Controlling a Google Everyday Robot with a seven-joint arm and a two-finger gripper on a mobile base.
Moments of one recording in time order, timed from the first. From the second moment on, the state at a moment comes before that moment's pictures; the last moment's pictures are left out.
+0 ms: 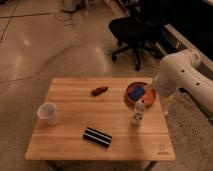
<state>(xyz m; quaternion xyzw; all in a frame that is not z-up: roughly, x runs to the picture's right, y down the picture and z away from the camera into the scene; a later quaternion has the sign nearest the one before) 0.246 0.038 0.698 -0.23 -0.08 -0.27 0.93</state>
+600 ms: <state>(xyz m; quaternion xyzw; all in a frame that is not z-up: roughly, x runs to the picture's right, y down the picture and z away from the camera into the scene) 0.244 0.037 0.699 -0.23 -0.08 -0.27 0.93</state>
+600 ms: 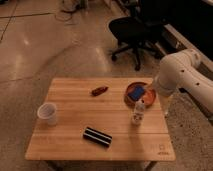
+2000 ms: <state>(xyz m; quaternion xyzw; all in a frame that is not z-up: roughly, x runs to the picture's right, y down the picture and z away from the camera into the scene) 0.099 -0.014 0.732 -0.23 -0.12 -0.41 0.87</state>
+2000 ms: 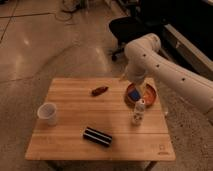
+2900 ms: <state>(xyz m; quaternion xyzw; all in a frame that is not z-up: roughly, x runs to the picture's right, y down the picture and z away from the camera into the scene) -0.047 0.026 0.829 -0.25 -0.15 -0.48 0.83</state>
